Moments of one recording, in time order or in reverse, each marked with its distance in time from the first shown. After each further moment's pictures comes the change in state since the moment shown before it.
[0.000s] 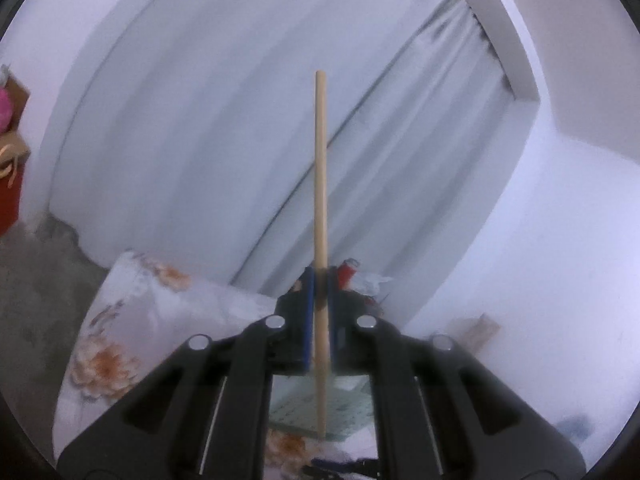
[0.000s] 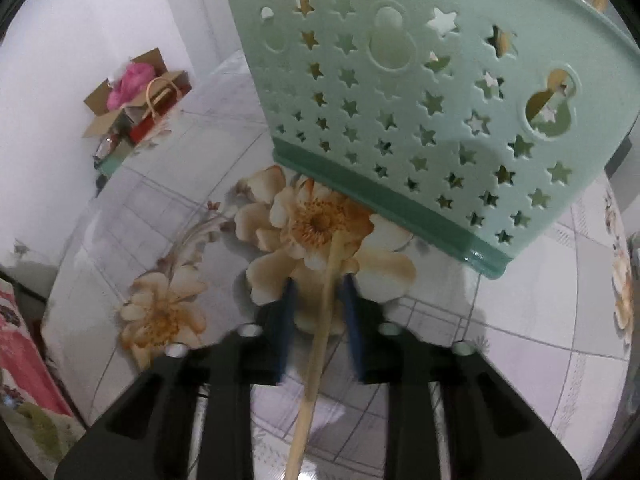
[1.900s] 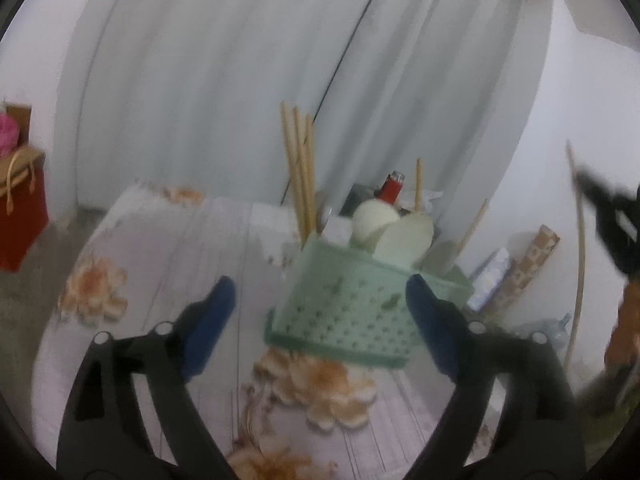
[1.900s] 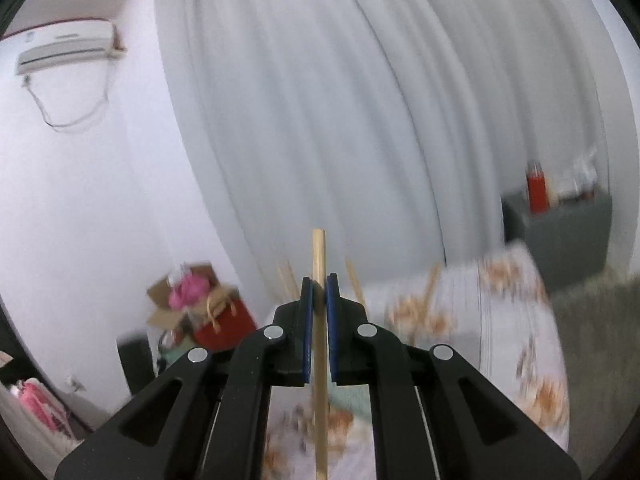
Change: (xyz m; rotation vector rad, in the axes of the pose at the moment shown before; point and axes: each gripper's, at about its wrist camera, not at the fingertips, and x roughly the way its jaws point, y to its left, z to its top) left arm 0.056 -0.026 -0.141 0.150 0.234 0.204; right arm -0.270 -0.093 0.032 0.171 -0.760 0.198
